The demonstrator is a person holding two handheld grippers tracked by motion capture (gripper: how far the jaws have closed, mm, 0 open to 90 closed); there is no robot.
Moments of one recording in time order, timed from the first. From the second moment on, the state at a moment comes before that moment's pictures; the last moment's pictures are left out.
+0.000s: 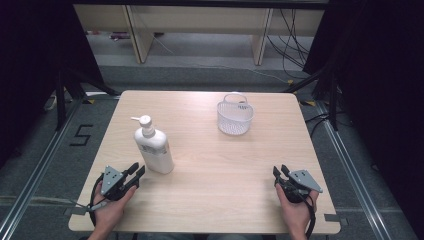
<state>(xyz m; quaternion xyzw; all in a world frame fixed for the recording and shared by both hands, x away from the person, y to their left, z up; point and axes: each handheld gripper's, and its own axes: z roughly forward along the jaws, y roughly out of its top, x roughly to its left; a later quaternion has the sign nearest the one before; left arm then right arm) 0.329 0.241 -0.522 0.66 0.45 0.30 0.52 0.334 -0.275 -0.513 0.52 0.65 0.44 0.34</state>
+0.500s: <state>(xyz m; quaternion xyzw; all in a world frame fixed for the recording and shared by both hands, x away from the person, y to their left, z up) 0.341 0.210 -0.499 0.67 0.40 0.29 0.55 0.335 -0.272 -0.513 0.53 0.65 0.43 0.33</state>
